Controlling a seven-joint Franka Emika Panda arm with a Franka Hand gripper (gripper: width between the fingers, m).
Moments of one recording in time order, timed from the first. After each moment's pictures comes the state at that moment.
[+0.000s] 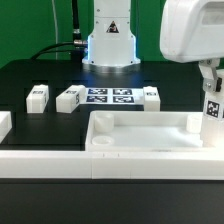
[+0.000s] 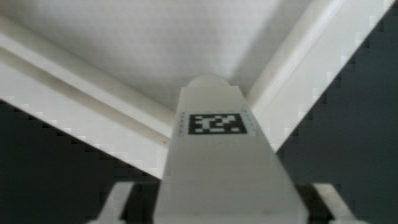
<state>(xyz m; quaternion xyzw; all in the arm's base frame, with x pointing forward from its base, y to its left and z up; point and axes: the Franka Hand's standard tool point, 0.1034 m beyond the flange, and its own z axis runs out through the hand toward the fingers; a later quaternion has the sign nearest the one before) 0.628 0.105 0.107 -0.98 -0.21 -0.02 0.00</state>
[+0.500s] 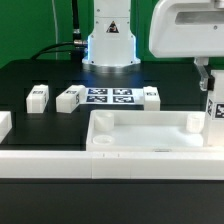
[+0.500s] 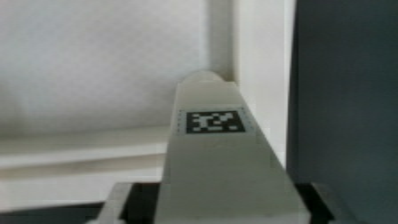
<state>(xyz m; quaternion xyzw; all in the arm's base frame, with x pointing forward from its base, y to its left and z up) 0.628 0.105 0.106 -1.00 0.08 -0.03 0.02</state>
